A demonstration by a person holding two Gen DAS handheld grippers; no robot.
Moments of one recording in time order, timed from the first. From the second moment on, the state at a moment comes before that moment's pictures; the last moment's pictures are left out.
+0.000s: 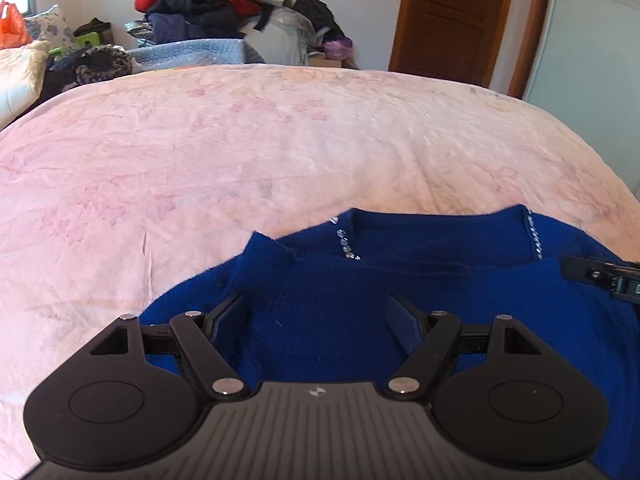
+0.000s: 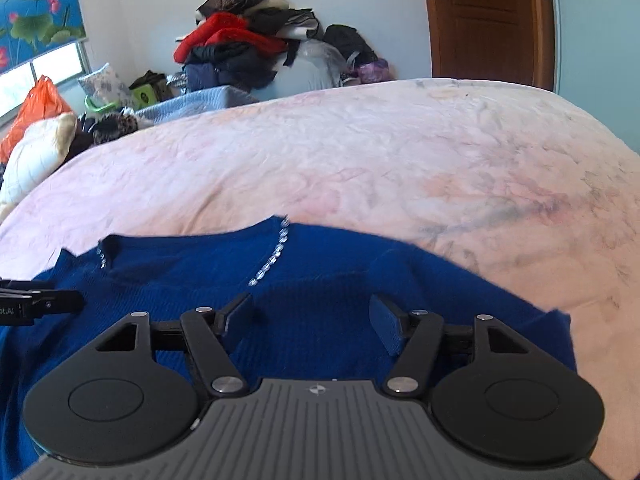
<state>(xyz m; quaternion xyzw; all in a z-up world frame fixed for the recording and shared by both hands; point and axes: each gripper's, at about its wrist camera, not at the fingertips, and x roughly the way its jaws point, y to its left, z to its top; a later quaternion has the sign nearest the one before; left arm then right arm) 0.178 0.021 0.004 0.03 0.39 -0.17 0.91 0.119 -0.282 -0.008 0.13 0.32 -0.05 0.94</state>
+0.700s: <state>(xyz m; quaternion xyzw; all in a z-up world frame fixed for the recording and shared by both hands) 0.119 0.022 -0.016 0.06 0.33 -0.10 0.94 0.071 -0.231 -0.023 0.02 0.30 -0.08 0.95</state>
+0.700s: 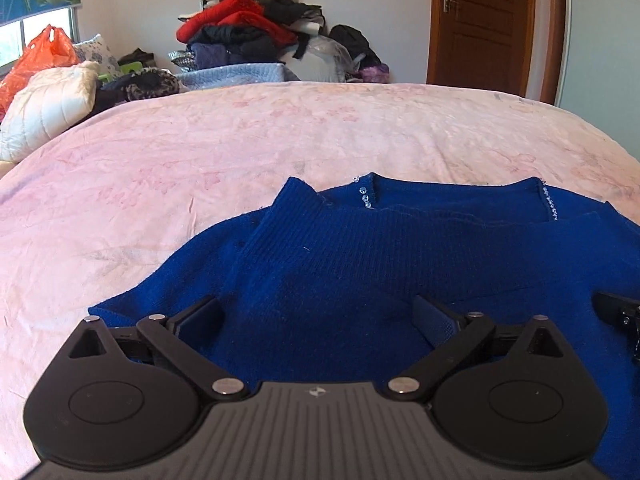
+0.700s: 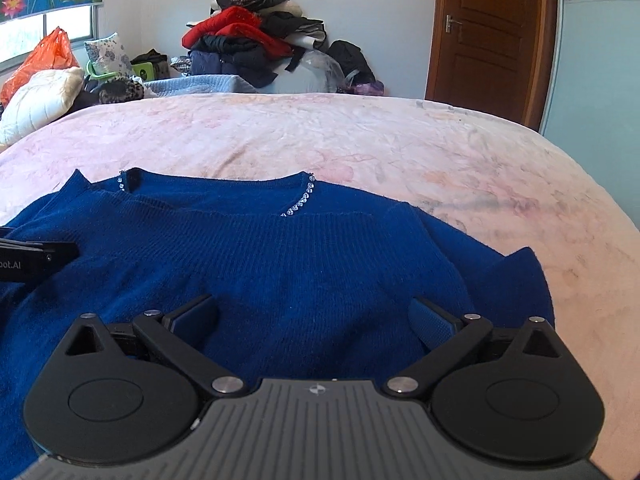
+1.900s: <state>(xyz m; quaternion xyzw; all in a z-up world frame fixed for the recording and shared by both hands) 0.106 0.019 -0.020 0.05 0.31 -0.08 0.95 0.064 -0.227 -0.029 0.03 0.30 -0.09 0.95</state>
